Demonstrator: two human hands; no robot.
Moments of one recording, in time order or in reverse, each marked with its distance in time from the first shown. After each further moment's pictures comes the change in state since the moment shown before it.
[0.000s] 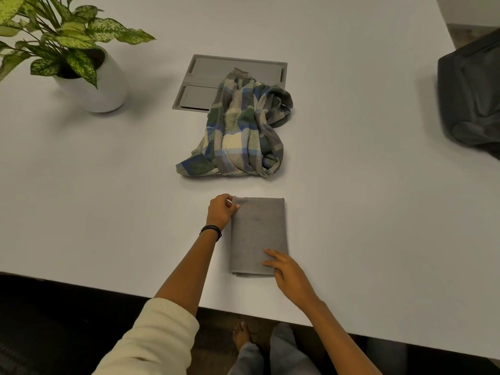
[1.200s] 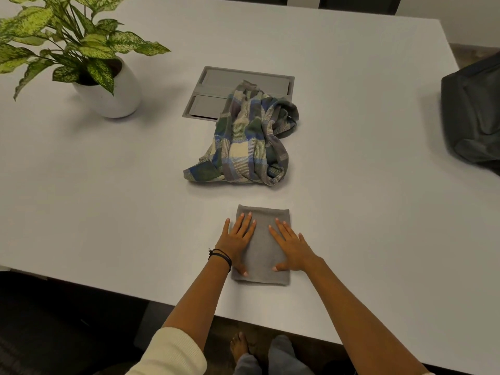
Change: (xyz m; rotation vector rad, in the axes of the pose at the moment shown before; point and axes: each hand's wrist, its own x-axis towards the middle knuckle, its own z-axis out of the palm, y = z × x) left_hand -0.051 -0.022 0.022 1.160 -0.344 0.488; right_hand 0.076 0.003 -0.052 -0.571 -0.431 0.051
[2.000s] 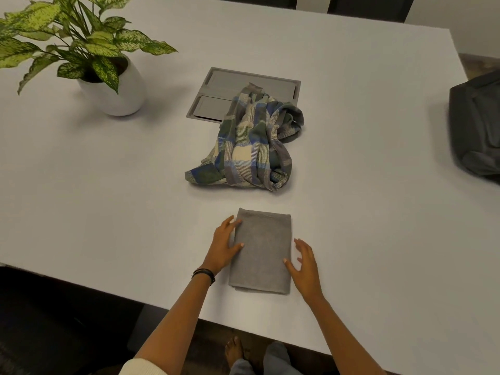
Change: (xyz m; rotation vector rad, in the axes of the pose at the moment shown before) left_hand -0.011 -0.015 0.016 -1.117 0.416 -0.191; right_hand -0.022 0.001 0.048 0.967 0.650 0.215
